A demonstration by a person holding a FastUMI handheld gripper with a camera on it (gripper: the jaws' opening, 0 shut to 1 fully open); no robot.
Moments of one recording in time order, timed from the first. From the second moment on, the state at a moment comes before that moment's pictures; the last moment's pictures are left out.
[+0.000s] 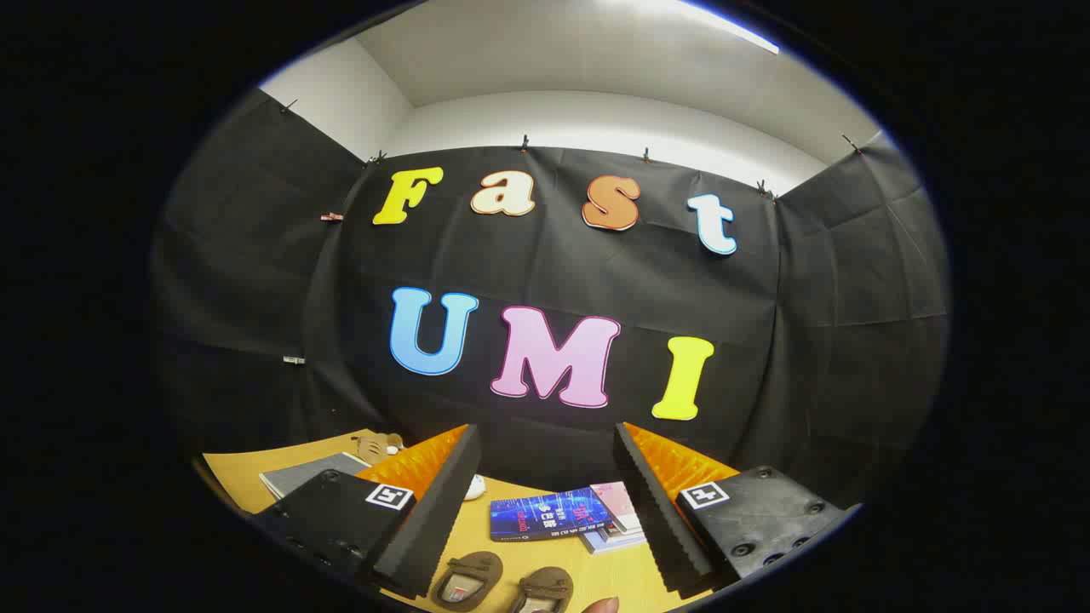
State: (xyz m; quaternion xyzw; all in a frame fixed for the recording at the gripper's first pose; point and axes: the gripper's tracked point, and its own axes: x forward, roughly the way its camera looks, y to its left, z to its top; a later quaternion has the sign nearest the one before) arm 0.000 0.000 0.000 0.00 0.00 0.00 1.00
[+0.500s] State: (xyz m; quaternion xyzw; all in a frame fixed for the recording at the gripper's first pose) arm 0.003 0.008 0.002 0.00 -0.01 0.01 1.00
